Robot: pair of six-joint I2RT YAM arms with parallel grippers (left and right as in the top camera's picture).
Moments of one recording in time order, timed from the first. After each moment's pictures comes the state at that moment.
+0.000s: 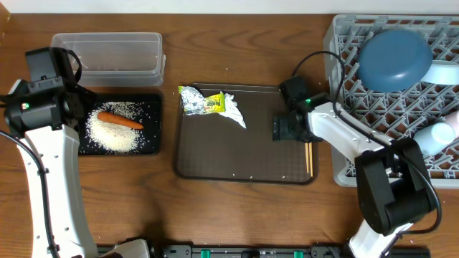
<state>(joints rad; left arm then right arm) 0.26 1.40 1.48 -1.22 -0.41 -0.85 0.40 1.89 1.17 -0.70 0.07 0.44</state>
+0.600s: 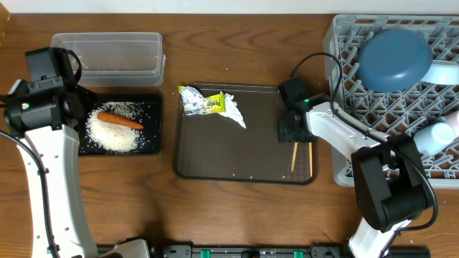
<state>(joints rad) 0.26 1.40 1.48 -1.22 -0.41 -0.85 0.40 1.90 1.17 -0.70 0.07 0.43</state>
